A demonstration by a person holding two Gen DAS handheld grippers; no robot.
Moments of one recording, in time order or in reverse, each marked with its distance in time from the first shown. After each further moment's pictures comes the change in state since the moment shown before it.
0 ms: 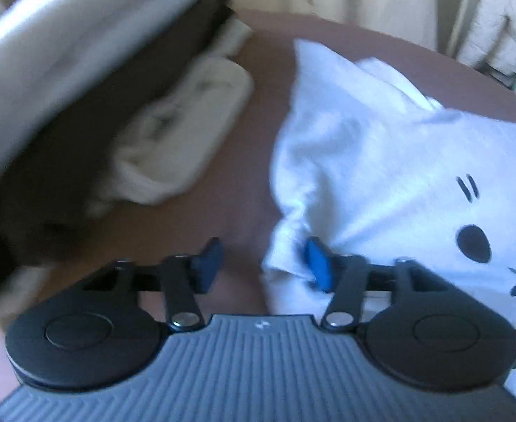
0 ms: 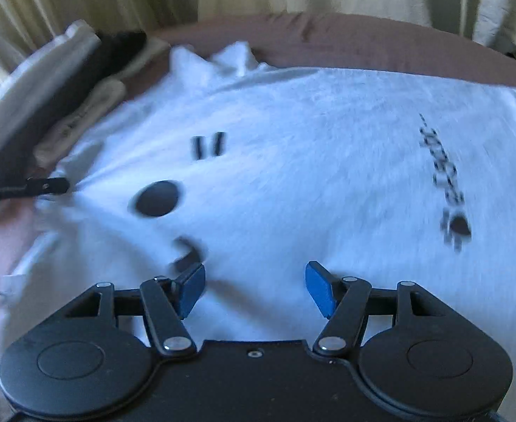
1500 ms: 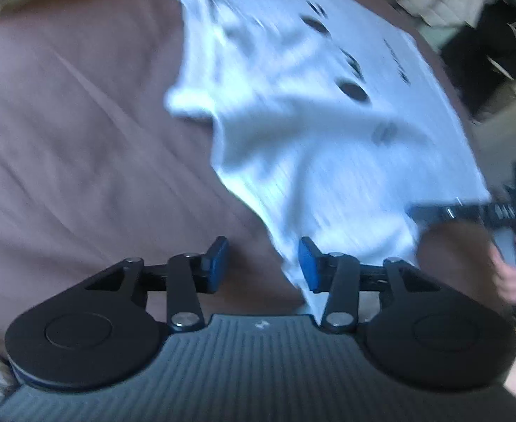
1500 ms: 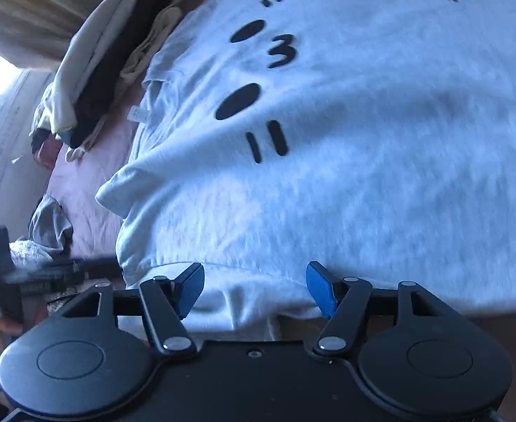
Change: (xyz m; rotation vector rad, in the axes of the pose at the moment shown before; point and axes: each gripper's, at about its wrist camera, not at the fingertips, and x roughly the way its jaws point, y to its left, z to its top) left arm -0.108 -0.011 -0.182 -0.088 0.352 -0.496; right arm -0.059 0.015 -0.111 0.242 0.294 0.250
